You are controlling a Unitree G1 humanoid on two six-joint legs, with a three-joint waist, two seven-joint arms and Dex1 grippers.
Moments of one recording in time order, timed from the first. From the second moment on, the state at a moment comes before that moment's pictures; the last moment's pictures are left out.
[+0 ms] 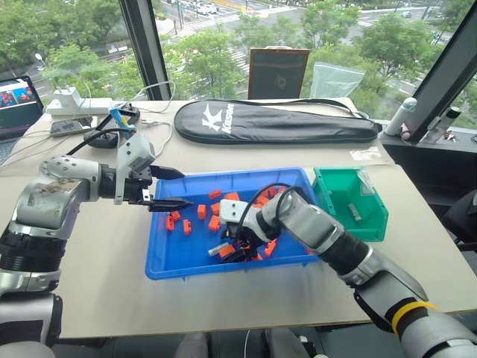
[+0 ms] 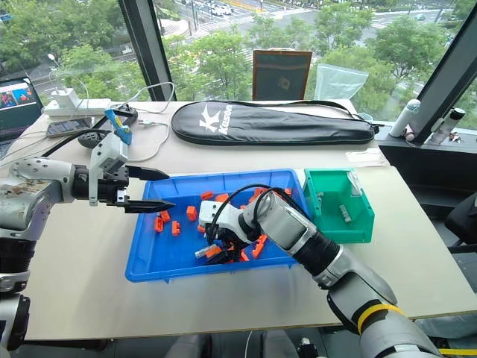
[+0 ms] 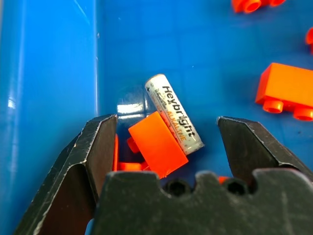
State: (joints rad) left arm -0.68 0.90 -0.02 0.04 -0.41 0.61 -1.29; right arm -0.92 -0.38 0.72 0.10 0.08 0.70 1.13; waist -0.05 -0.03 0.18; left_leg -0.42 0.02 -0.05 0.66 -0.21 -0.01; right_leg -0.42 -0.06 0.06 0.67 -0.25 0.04
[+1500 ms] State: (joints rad) left arm -0.78 0.80 -0.10 0.15 -0.34 0.53 -1.31; right arm -0.69 -0.67 0.30 -0.20 0.14 1.01 0.87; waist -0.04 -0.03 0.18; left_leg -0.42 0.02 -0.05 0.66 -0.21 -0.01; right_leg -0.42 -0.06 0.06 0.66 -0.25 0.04
